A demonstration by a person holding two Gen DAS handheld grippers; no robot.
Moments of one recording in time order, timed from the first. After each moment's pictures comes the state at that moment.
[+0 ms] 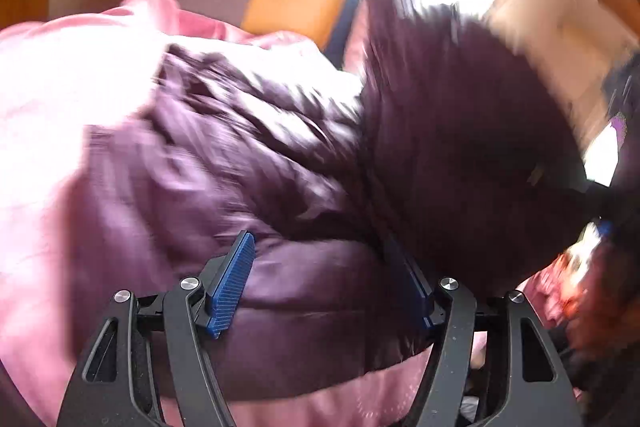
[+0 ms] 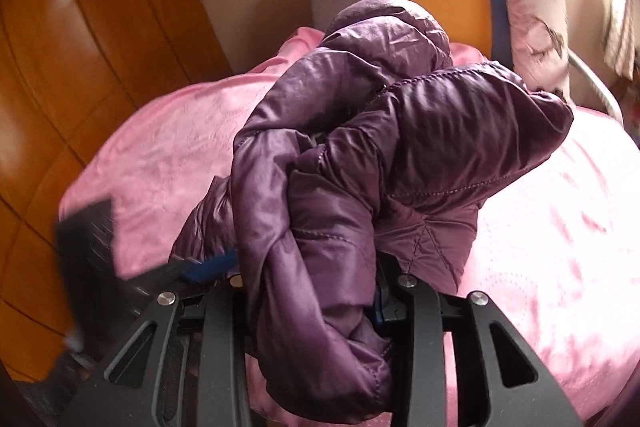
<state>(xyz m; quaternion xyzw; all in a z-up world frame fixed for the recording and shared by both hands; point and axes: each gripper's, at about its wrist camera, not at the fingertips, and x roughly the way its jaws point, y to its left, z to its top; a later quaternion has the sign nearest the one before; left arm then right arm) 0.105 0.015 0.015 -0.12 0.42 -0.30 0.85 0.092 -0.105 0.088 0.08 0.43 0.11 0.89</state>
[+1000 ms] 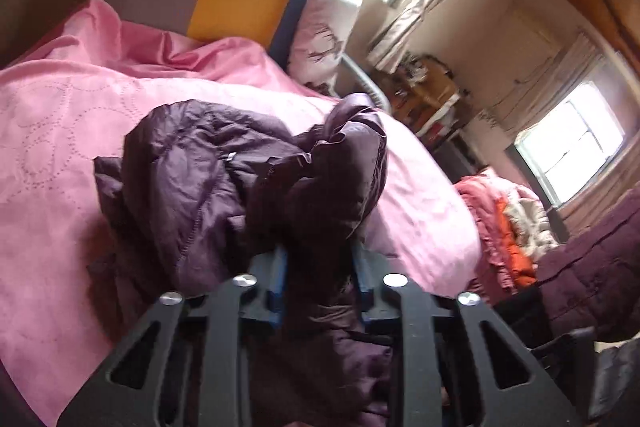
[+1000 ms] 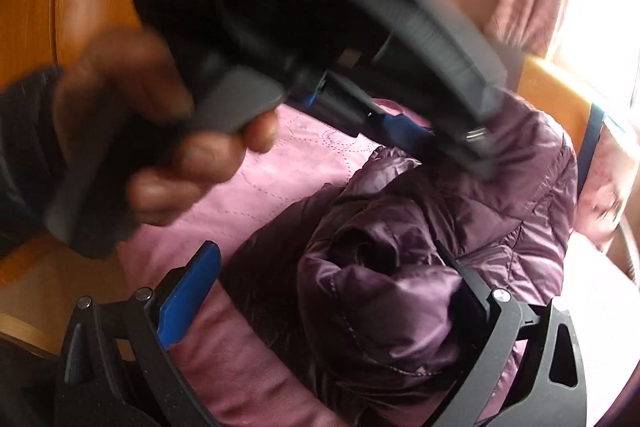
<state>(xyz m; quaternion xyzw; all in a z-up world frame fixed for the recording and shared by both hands) 0.184 0.012 0.084 -0.10 0.45 -0.41 0.79 0.061 0.029 0.038 -0.09 0.30 0.26 0.91</state>
